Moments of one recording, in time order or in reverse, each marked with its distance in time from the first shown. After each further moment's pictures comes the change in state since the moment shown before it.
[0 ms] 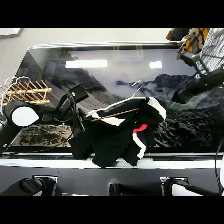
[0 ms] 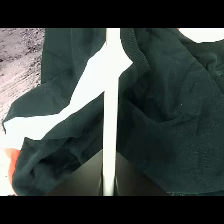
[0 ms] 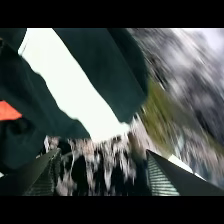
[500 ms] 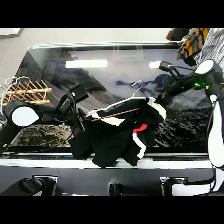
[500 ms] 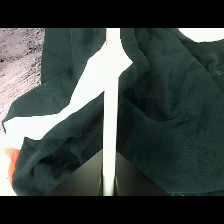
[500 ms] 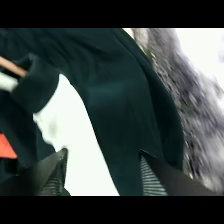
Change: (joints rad) left arm 0.000 0.000 0.000 0.000 -0.001 0.000; right arm 0.076 -0.199 -0.003 0.169 -0.076 -0.284
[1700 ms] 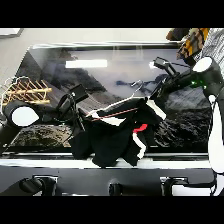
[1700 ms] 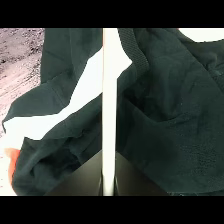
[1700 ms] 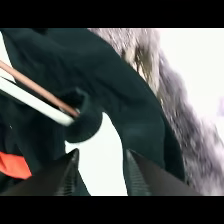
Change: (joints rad) left arm 0.000 0.000 0.000 0.000 0.000 0.000; right arm 0.043 0.058 0.000 0.040 -0.016 -0.024
